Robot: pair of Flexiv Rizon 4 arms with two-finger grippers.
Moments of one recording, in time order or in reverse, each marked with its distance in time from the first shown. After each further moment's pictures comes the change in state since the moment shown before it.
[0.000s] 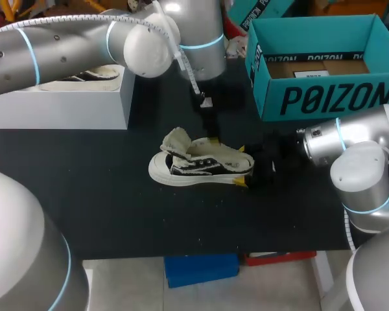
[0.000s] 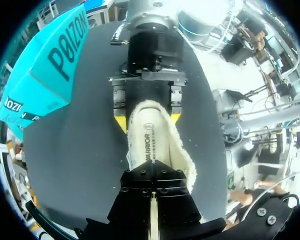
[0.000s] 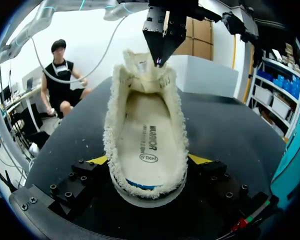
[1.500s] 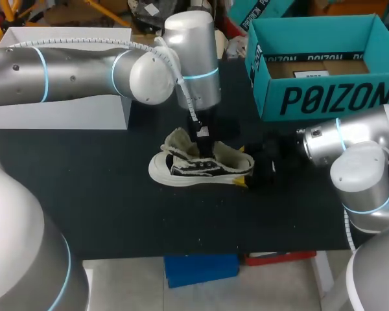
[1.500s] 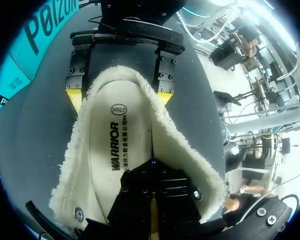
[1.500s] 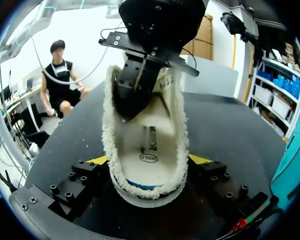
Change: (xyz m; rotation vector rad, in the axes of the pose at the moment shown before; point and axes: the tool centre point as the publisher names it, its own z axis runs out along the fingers) left arm 0.029 0.017 0.076 0.010 0.155 -0.085; right arm 0.000 0.000 0.000 0.001 0.000 0.000
